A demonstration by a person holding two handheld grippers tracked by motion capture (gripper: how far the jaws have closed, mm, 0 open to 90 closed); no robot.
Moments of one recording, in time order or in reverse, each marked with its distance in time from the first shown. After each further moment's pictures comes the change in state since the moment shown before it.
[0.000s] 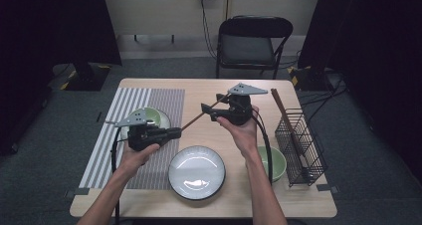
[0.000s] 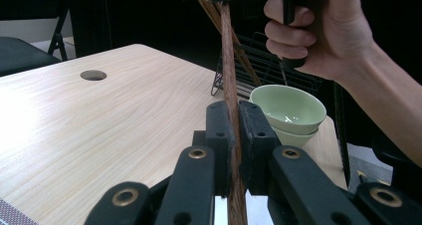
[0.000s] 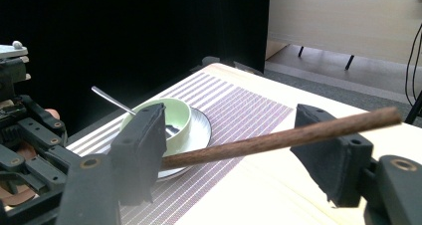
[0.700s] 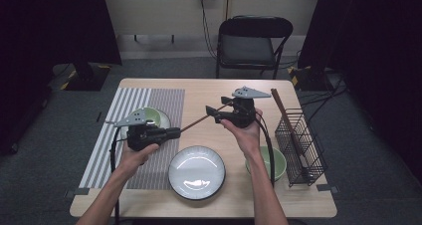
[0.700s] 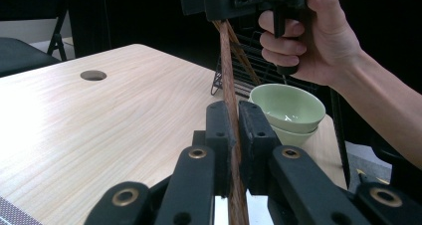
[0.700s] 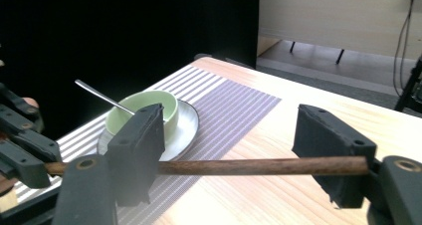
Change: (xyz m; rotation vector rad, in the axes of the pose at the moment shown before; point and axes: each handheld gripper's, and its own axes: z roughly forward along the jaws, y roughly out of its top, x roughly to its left) left arm 0.001 0.000 -0.001 0.003 0.002 0.004; right arm -0.011 -0.014 -0.002 0.009 -0.036 0.014
